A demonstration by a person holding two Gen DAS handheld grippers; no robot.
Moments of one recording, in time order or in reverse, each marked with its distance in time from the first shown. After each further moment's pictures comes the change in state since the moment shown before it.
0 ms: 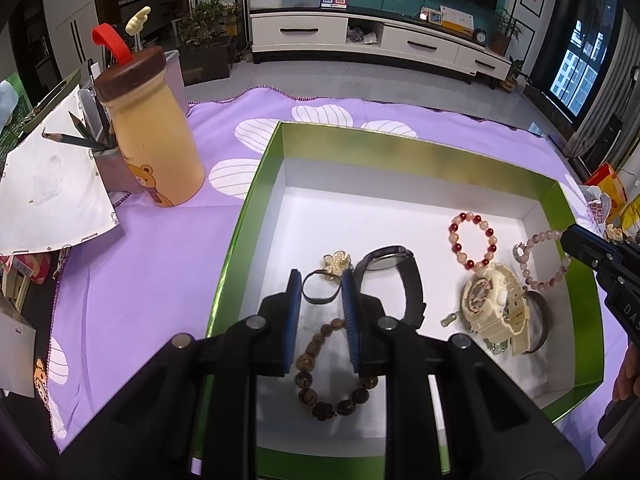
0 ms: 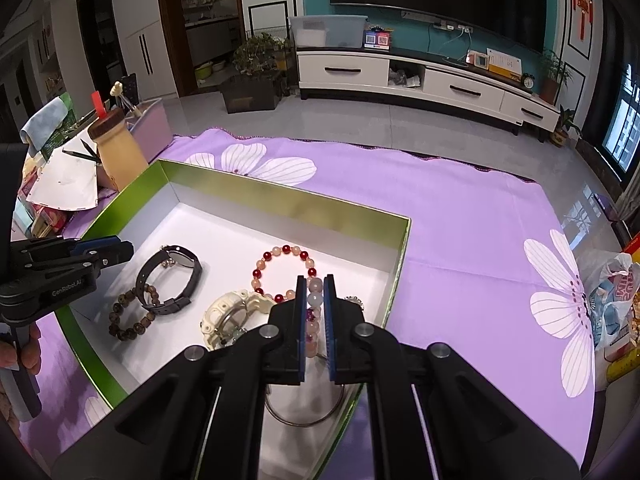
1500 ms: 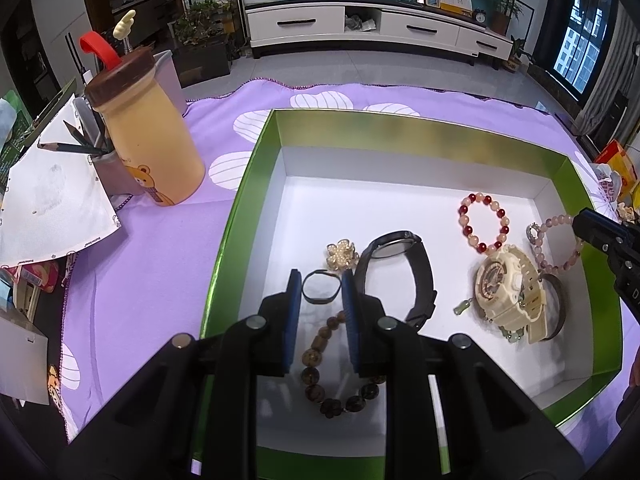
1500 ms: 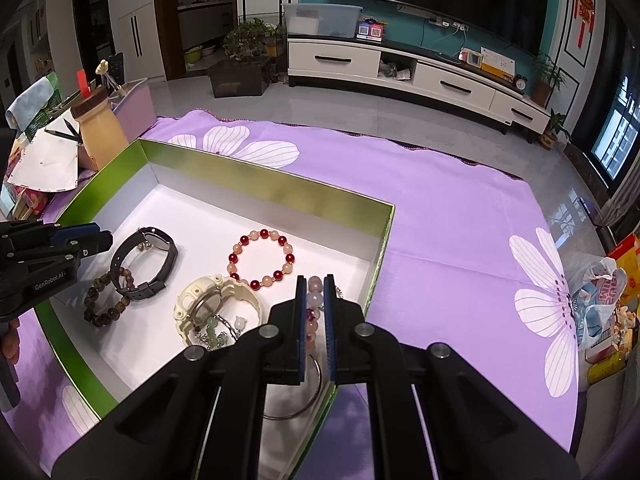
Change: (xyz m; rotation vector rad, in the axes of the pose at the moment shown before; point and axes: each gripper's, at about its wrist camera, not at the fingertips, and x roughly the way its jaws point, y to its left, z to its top) left arm 0.007 -0.004 -0.001 0.056 0.033 0.049; right arm 0.007 -0.003 -0.004 -0.034 0.042 -0.069
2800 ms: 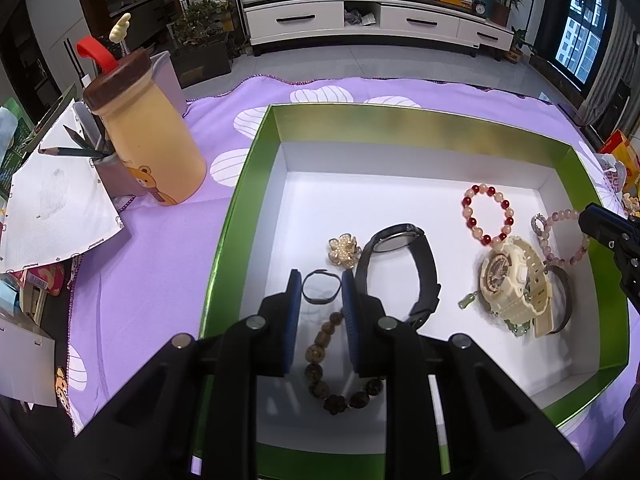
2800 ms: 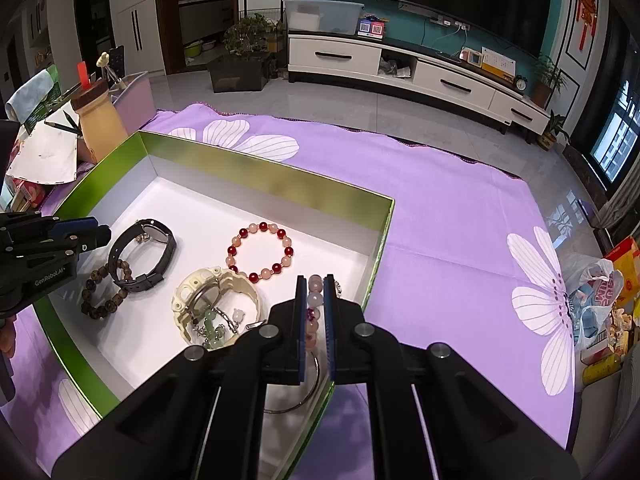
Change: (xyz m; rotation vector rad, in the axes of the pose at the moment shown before) left arm 0.001 -0.005 0.000 0.023 0.018 0.023; right arm 0.001 0.002 -0.004 -0.011 0.012 -0.009
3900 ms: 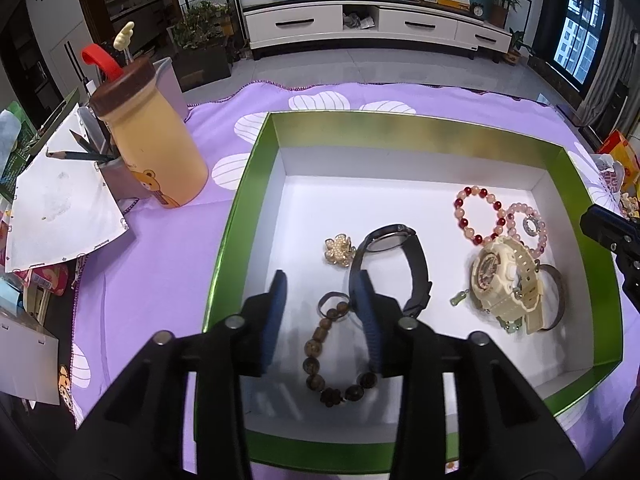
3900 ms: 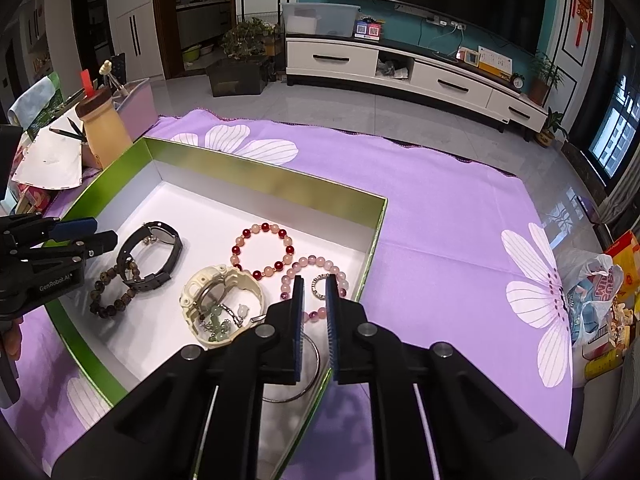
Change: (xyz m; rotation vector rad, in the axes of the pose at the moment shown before) left arm -0.013 -0.004 -0.003 0.004 -0.014 -0.001; right arm -0.011 0.000 -0.002 0.011 -0.011 0.002
